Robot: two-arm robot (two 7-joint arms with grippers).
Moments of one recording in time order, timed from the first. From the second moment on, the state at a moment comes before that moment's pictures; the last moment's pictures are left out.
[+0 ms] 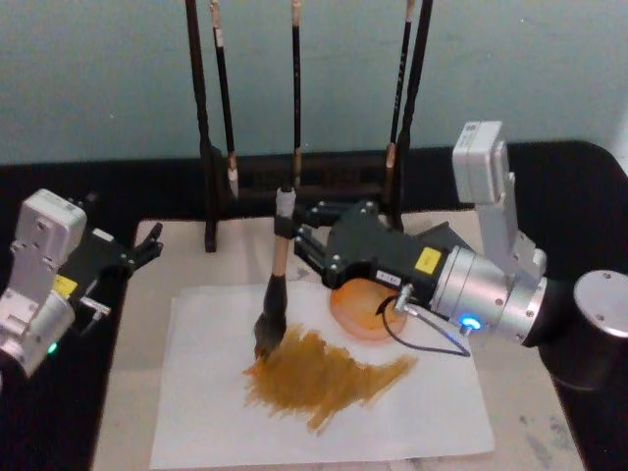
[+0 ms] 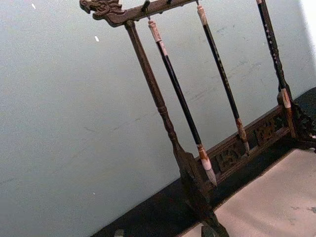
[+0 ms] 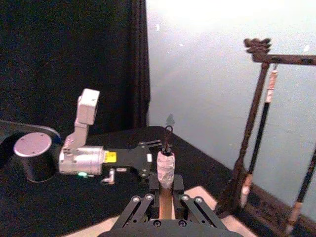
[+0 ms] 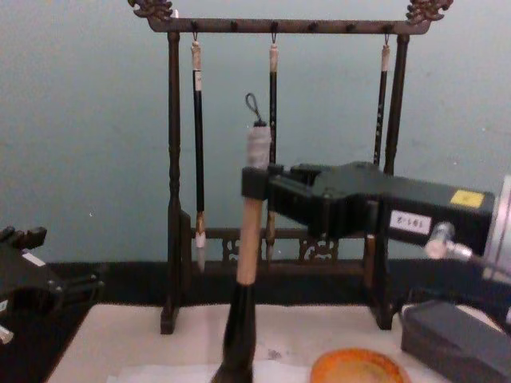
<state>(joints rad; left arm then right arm) -0.20 0.60 0.45 -1.41 -0.25 -0.12 0.03 0.30 0.46 -0.55 -1.63 0.53 0.01 0.57</state>
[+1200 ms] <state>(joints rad) -0.20 0.60 0.45 -1.41 -0.25 -0.12 0.03 0.26 0.51 -0.32 -1.69 0.48 0.05 0.41</state>
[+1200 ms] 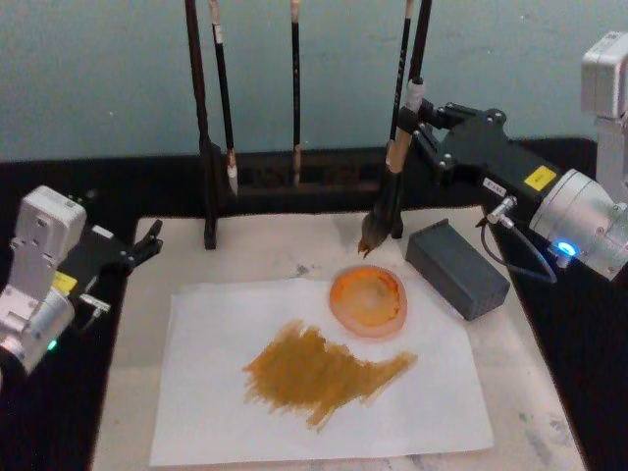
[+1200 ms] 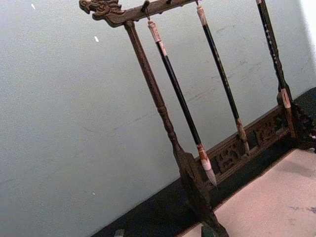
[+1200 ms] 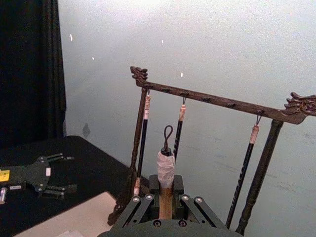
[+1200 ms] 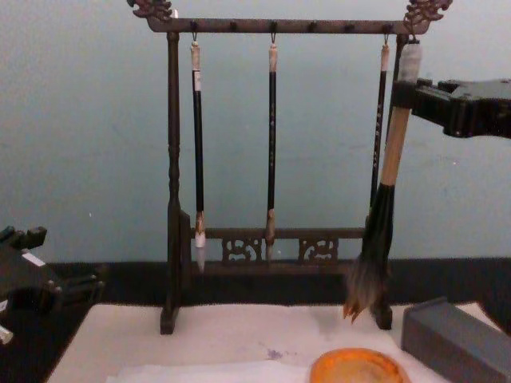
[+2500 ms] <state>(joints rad) -0.20 0.60 0.45 -1.41 -0.25 -0.12 0.03 0.19 0.39 -0.08 -1.55 1.17 0.45 0.28</state>
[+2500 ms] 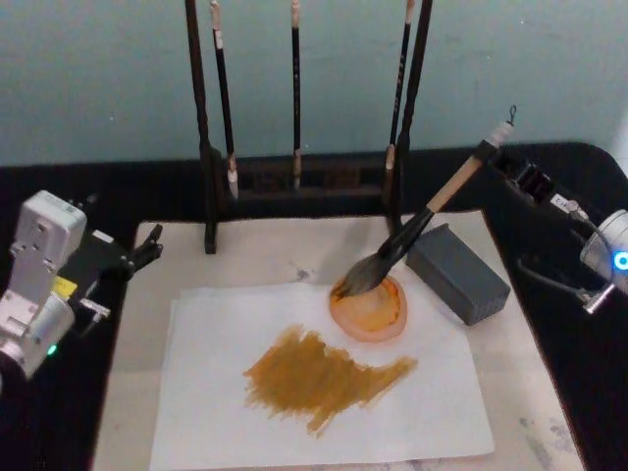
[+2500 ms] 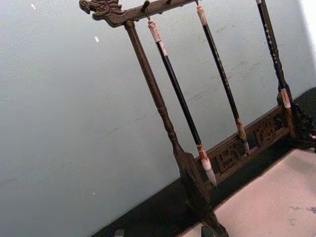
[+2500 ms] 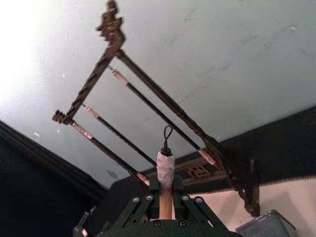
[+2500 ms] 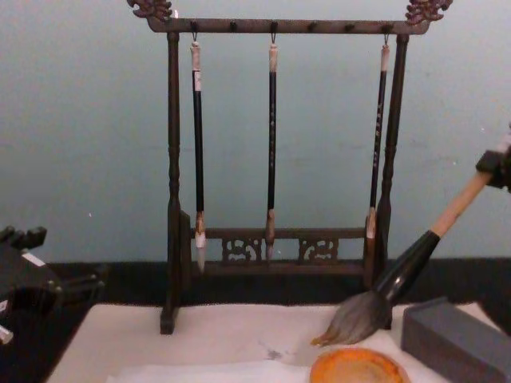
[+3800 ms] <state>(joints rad) -0.20 0.60 0.45 -1.41 -0.25 -0.12 0.03 0.24 0.34 -0.12 -1.34 1.35 0.45 0.09</state>
